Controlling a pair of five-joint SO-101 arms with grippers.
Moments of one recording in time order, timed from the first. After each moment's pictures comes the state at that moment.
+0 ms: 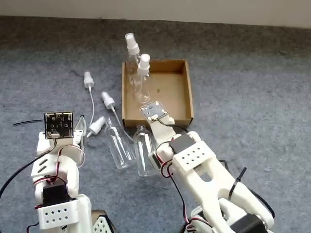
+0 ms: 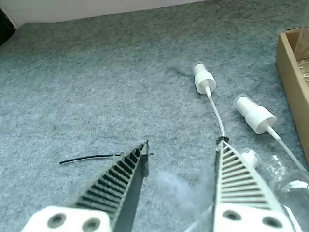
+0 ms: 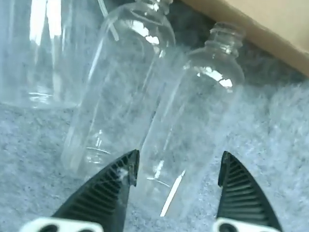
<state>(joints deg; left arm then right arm) -18.9 -93.3 88.1 39.3 -7.6 -36.0 -28.3 51.5 59.4 1.7</state>
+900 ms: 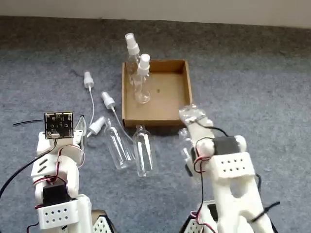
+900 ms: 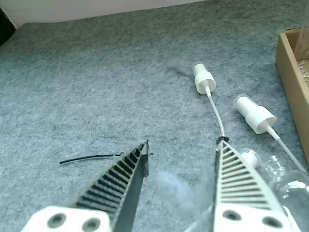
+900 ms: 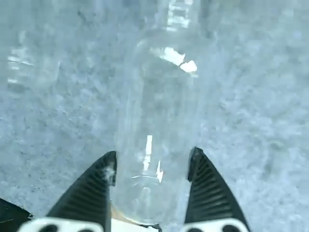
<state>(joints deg) -18.9 -93.3 88.1 39.3 -7.6 -10.4 -47.2 52.2 81.6 23.3</state>
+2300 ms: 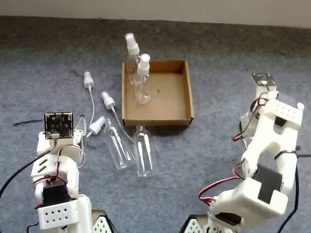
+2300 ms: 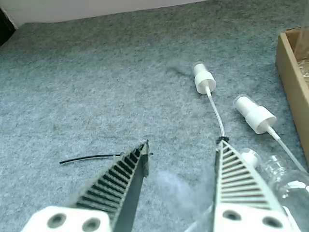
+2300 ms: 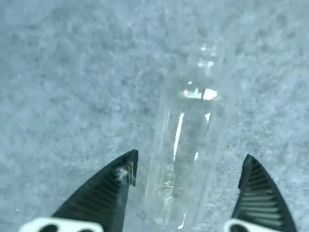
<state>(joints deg) -18.9 -93.3 88.1 39.3 -7.6 21.8 2.9 13.4 71.1 30.2</state>
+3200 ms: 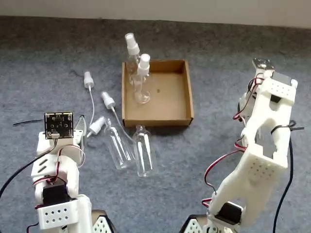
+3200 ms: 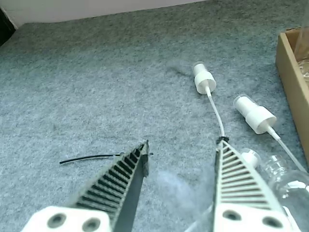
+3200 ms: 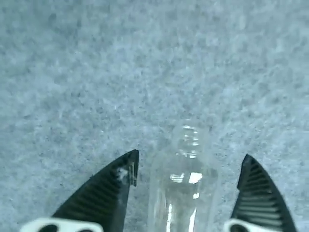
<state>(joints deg) -18.9 -93.3 88.1 39.3 -7.6 19.2 29.9 -18.7 79.4 22.5</state>
